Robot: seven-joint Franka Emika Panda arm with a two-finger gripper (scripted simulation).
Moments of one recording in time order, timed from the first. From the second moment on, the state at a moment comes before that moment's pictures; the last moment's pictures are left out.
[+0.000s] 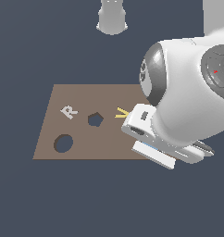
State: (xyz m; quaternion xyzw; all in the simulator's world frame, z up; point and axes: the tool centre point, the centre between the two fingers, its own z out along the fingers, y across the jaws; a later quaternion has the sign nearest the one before) arm 0.108 0.121 0.033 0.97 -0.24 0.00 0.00
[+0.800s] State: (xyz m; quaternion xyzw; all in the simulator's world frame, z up) arm 0.124 0.062 0.035 0.88 -0.47 0.00 0.00
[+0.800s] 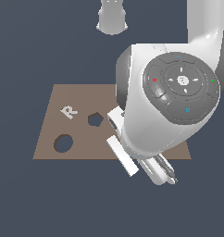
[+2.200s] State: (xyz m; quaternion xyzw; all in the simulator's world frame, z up) arm 0.044 -0.056 0.040 0.47 -0.88 0.00 0.00
